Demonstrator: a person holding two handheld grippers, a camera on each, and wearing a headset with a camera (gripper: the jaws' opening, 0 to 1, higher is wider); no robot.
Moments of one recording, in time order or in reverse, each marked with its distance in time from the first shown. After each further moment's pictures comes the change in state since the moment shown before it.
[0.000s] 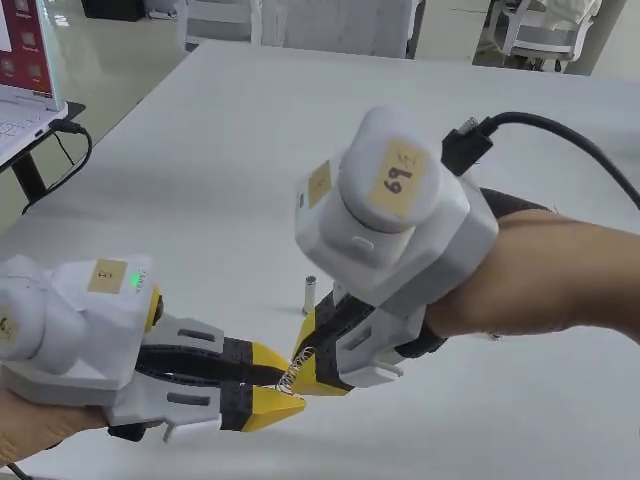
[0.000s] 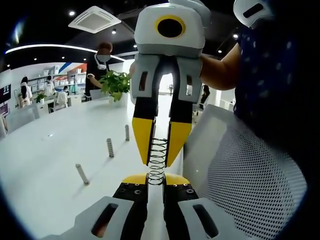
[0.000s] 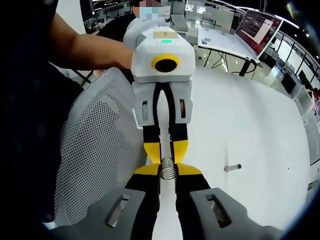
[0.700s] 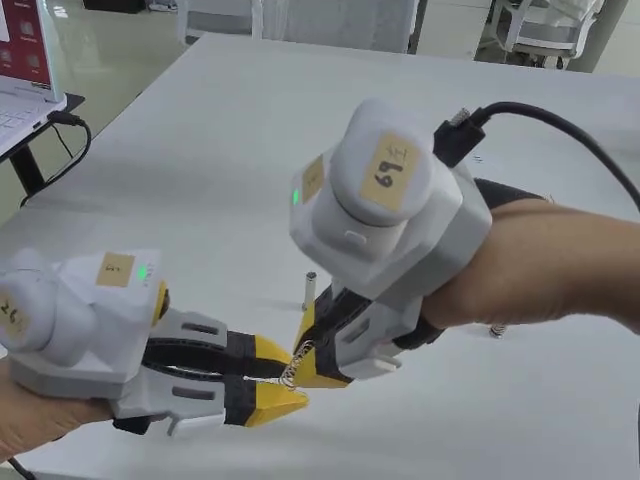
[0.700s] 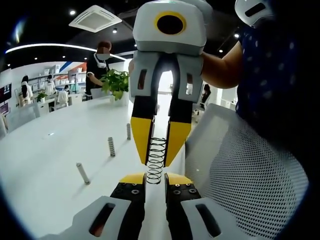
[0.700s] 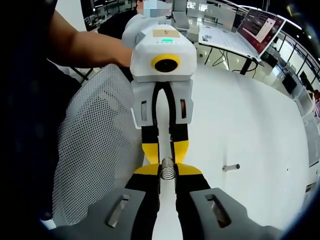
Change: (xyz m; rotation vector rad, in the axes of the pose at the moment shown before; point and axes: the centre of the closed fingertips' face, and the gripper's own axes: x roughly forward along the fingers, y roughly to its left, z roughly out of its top) left arm 0.002 0.004 -0.003 -0.005 0.008 0.006; right arm 0.002 -0.006 -0.004 -0.013 0.033 -0.002
